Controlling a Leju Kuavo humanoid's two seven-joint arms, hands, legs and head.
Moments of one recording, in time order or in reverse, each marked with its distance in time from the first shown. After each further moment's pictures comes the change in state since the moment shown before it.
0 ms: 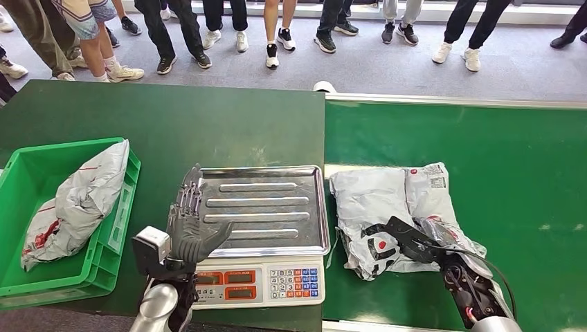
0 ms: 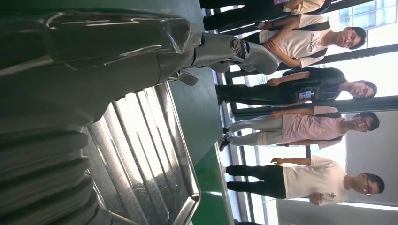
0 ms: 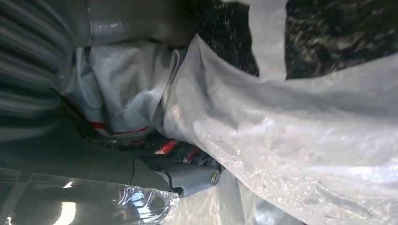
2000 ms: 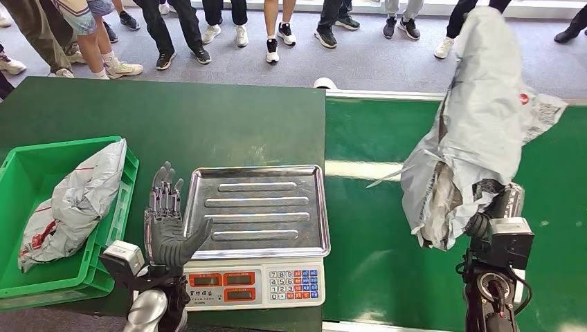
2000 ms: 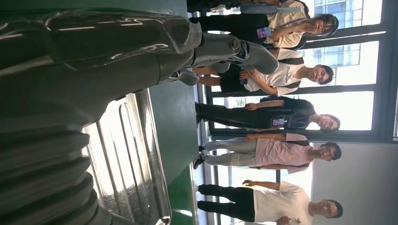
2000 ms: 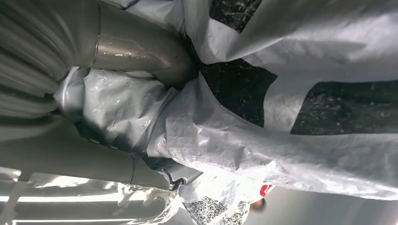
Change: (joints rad) left arm 0.044 0.000 0.023 -0.086 0.082 0.051 -0.089; right arm 0.269 0.180 -0.266 -0.840 -0.697 -0.227 -0.534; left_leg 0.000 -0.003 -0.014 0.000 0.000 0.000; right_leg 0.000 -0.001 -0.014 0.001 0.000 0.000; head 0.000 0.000
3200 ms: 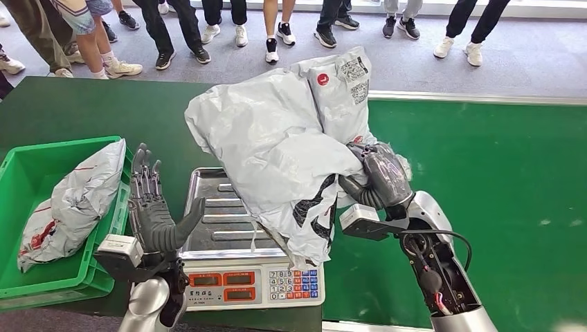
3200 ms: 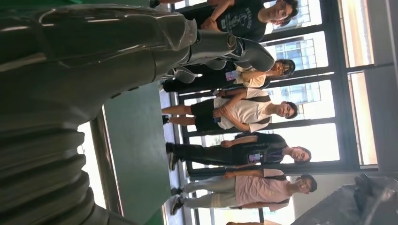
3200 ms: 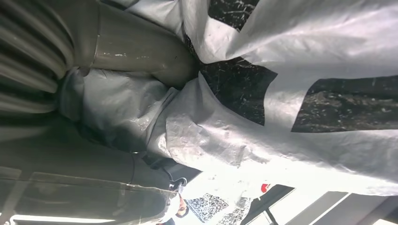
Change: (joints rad) left arm -0.056 0.012 -0.052 -0.067 -0.081 0.260 0.000; right arm -0.270 -0.038 0.513 0.165 0.475 0.025 0.037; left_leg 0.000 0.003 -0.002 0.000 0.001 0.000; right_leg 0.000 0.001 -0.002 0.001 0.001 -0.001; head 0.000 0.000
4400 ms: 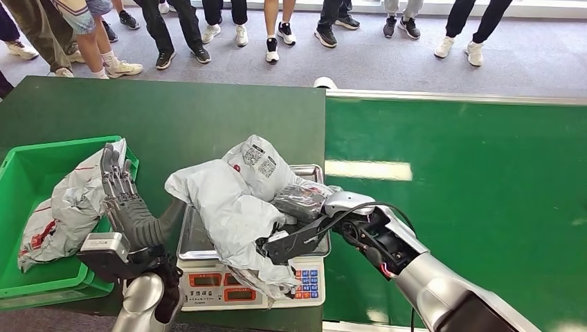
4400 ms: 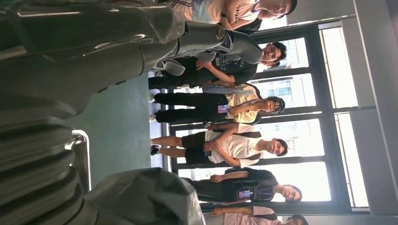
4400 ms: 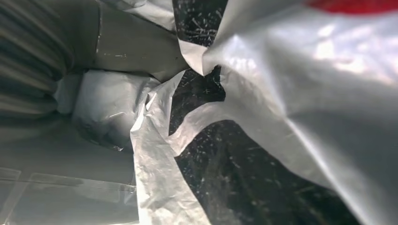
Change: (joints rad) left arm -0.009 0.005 0.016 -0.033 0.032 0.171 0.000; right arm -0.355 0.070 0.619 0.550 -0.002 0.344 0.099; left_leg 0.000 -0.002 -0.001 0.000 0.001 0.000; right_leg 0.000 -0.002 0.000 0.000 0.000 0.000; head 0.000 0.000
